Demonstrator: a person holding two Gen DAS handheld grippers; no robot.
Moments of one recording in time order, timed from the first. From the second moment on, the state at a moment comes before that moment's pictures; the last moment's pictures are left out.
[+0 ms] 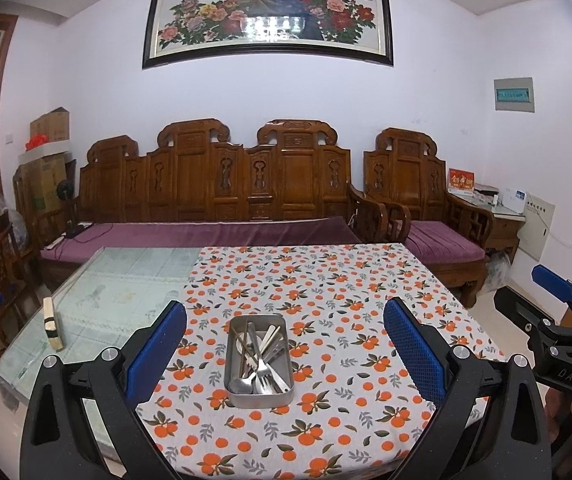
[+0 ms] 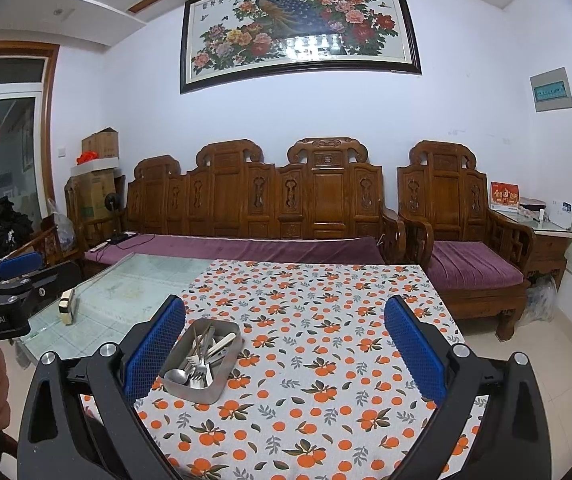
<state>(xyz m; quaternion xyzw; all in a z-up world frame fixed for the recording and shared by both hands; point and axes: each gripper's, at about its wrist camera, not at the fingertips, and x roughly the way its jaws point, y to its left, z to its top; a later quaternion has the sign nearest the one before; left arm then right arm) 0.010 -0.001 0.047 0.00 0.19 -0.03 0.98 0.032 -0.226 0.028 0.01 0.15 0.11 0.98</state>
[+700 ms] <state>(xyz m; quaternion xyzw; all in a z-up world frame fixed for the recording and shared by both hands) 0.011 -0.002 0.042 0.01 0.20 -0.02 0.98 0.031 -0.224 0.025 0.01 0.15 0.11 0.98</state>
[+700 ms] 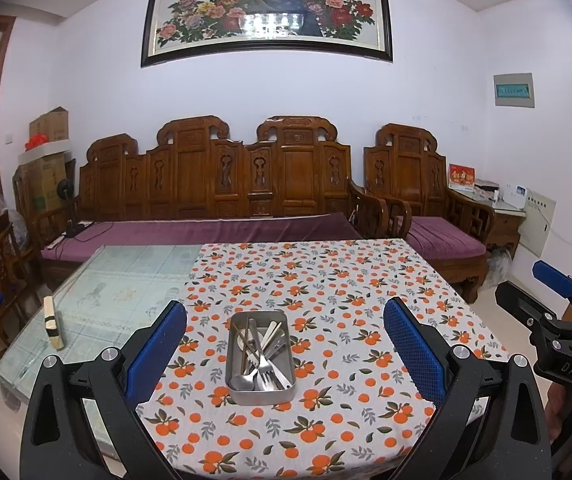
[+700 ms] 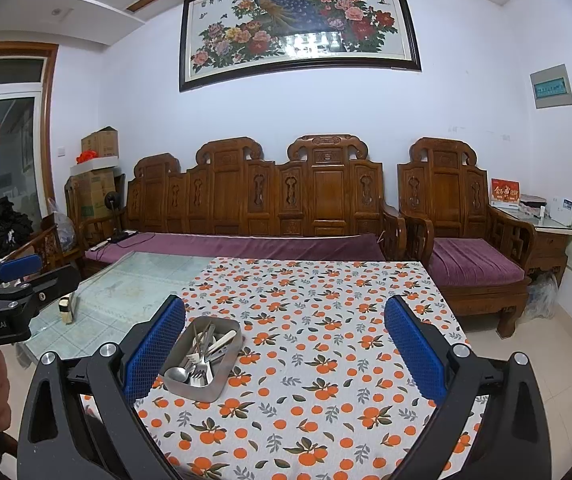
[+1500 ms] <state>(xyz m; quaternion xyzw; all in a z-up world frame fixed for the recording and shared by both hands) 0.009 -0.001 0.039 0.01 0.20 -0.02 0.98 0.034 -0.222 0.016 0.01 0.15 0.11 0.98</state>
